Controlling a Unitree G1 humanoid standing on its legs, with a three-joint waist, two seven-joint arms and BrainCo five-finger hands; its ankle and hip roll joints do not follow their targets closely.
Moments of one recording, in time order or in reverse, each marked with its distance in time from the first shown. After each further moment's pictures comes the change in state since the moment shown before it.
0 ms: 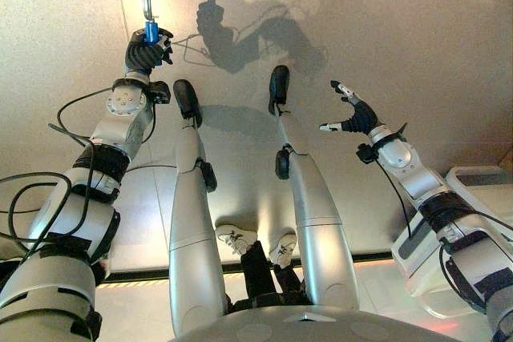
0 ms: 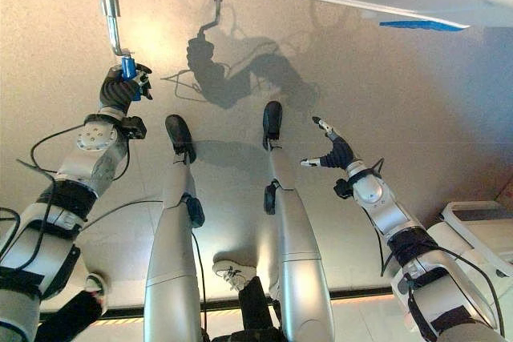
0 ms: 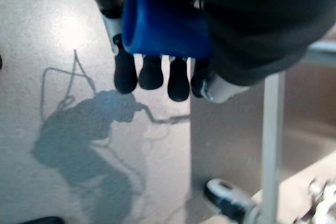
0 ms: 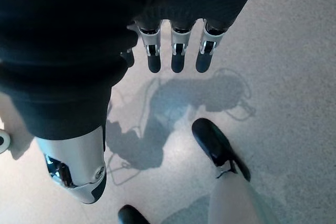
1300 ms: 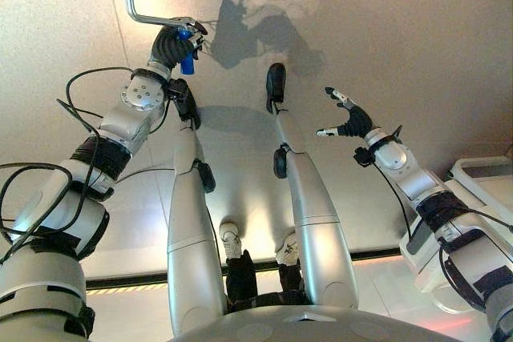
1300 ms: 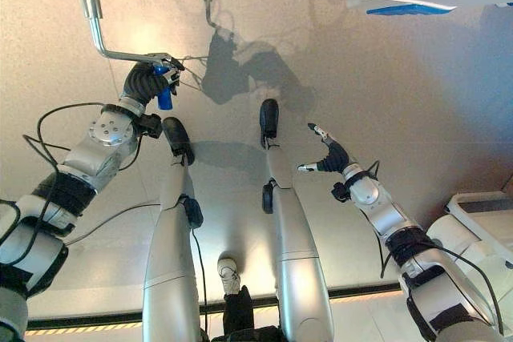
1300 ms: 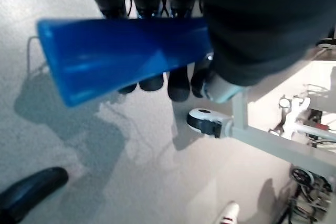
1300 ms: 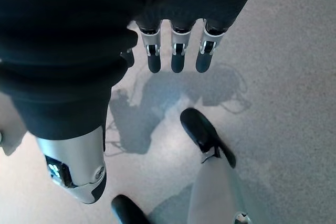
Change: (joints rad) left arm -0.035 0.083 -0.175 -0.257 0.036 0.005 -0.023; right arm -0.010 0.001 0.041 0.022 0.000 0.006 0.015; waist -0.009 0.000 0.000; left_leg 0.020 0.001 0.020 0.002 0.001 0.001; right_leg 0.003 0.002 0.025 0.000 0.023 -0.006
